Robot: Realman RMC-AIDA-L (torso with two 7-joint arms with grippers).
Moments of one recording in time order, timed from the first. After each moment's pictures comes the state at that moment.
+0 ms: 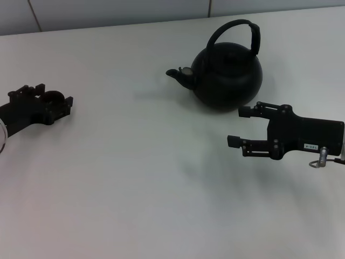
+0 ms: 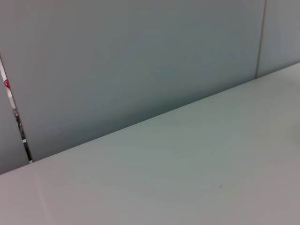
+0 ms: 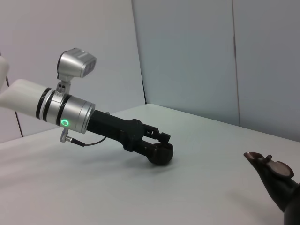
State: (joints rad) left arm -0.46 -2.05 1.23 0.53 1.39 0.70 -1.13; right arm 0.42 2.08 -0.51 -0.55 -2.05 -1.58 1.04
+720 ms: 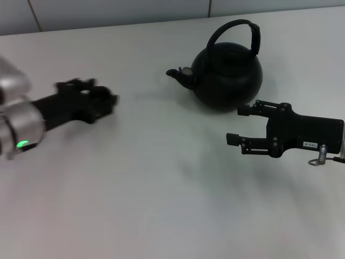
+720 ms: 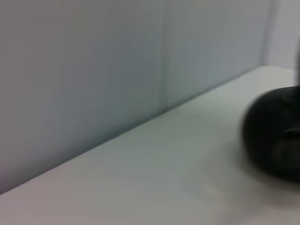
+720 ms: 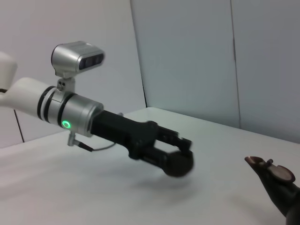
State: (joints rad) left arm -0.49 -2.07 1.33 0.59 1.42 0.84 -1.17; right arm 0.43 2.08 -0.51 -0.55 -2.04 -1.59 1.06
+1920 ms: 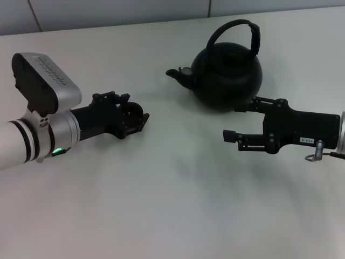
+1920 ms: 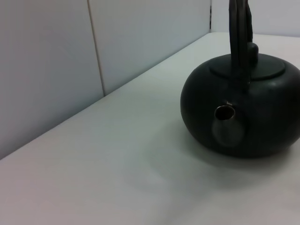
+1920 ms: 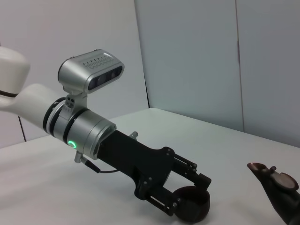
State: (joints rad) left arm -0.55 -2.08 1.61 0.55 1.31 0.71 -1.15; right arm 0.45 2.08 -0.51 -0.56 -2.05 -1.59 1.07
